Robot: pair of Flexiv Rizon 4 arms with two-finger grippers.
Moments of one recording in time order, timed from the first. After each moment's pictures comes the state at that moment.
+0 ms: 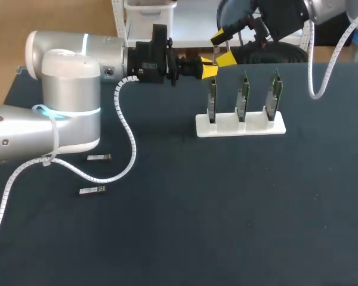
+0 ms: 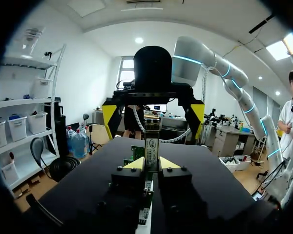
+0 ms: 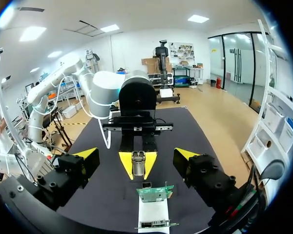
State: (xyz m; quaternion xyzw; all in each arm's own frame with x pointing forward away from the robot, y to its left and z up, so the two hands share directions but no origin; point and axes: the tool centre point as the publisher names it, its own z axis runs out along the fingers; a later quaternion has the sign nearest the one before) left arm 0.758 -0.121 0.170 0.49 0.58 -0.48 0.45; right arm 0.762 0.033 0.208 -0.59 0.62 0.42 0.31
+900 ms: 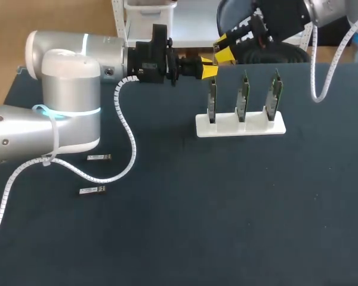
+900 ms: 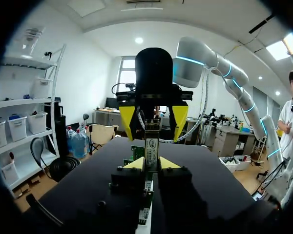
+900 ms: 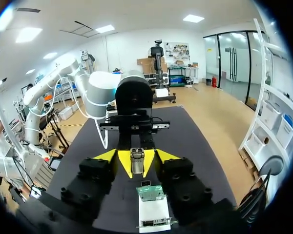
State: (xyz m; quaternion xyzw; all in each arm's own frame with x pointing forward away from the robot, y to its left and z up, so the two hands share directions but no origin) left arm 0.758 -0.121 0.170 0.49 0.58 -0.48 0.45; right arm 0.762 0.030 0.204 -0.58 0.63 0.41 0.32
